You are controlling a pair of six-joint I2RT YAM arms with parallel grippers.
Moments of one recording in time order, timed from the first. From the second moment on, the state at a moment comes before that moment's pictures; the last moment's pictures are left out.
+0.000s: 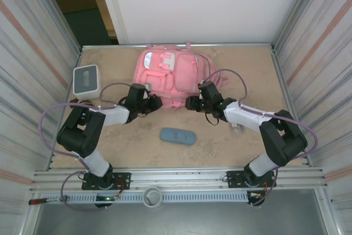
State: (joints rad) left arm -0.43 1.65 0.73 0.24 0.34 -0.76; right arm 0.63 1.54 0.84 -0.10 -0.02 0.63
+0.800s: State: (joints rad) left arm -0.43 1.55 0.78 0.14 0.40 -0.76; right arm 0.84 1.66 0.80 0.13 0.30 0.58
